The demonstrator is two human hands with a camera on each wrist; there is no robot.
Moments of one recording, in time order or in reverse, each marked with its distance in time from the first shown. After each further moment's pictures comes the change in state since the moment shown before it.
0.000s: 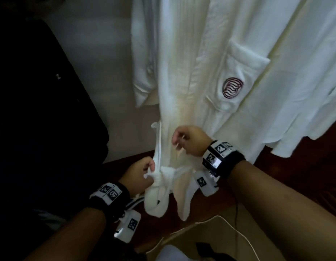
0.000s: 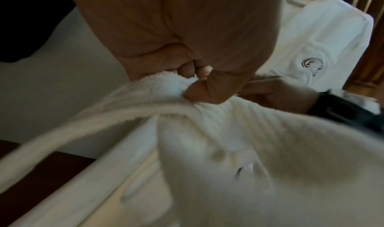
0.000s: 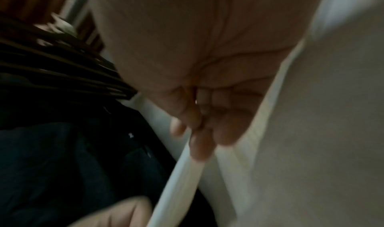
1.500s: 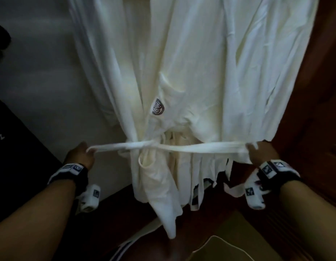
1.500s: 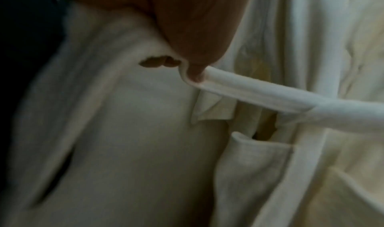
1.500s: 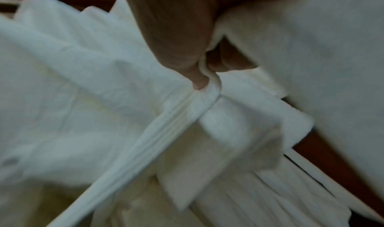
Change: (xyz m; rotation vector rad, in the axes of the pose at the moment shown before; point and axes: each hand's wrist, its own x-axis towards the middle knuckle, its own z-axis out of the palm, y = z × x) left_hand 0.174 0.014 -0.147 0.701 0.389 -0.270; right_hand -0.117 0.161 -0.184 -0.538 0.498 0.762
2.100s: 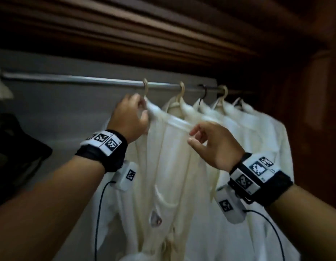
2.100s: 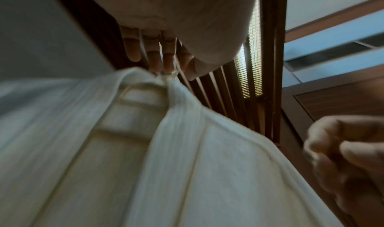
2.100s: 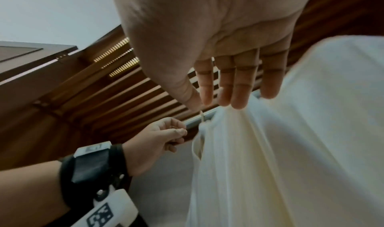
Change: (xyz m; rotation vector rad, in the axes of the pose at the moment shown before) left_hand -0.035 0.358 -0.302 -0.328 0.864 0.778; right_hand -0.016 -0.205 -0.303 0.433 0.581 -0.943
